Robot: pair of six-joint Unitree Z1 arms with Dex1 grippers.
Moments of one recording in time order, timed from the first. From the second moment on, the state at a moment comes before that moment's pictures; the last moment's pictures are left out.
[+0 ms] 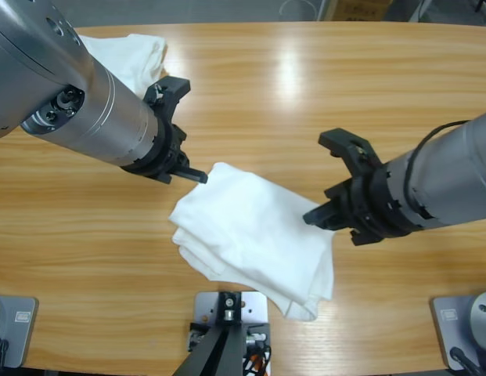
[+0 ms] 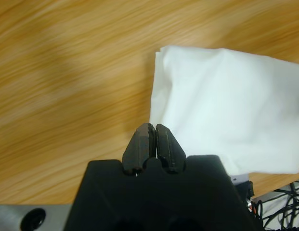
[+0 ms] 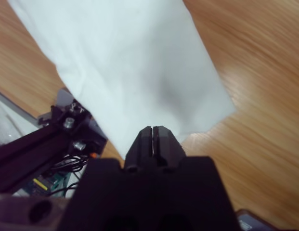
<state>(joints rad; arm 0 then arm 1) -1.05 1.86 -1.44 0.86 0.13 -0.69 0.97 1.58 -1.04 0.69 0.18 0.51</state>
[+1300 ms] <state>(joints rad) -1.09 1.89 -1.42 0.90 0.13 -0.71 0.92 1.65 -1.02 0.63 0.12 0.55</state>
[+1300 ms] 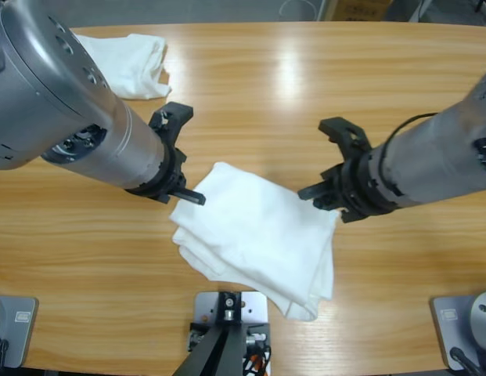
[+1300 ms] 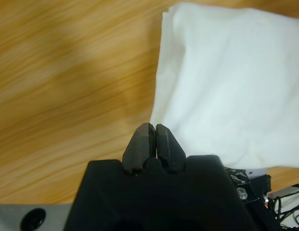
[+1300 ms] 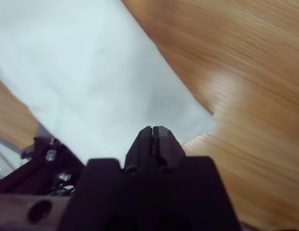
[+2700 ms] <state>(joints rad) -1.14 2.04 -1.62 0.90 0.01 -0.88 0.92 1.78 -0.87 0.43 0.14 0.55</state>
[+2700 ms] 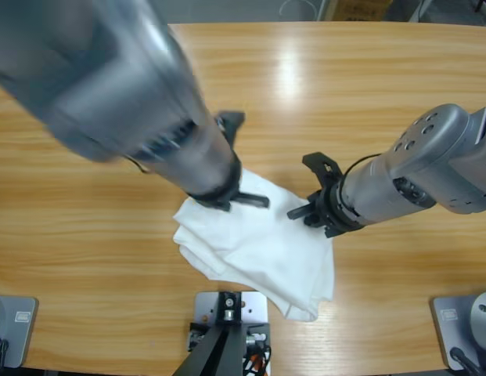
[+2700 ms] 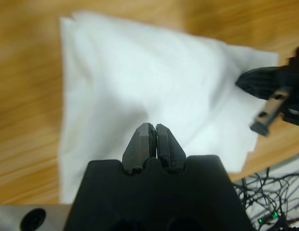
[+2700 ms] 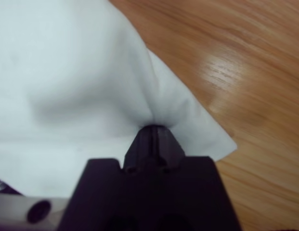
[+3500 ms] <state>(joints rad) -1.21 1.89 -1.06 0.55 0.01 -1.17 0.92 1.77 -0.83 0.40 0.14 0.55</state>
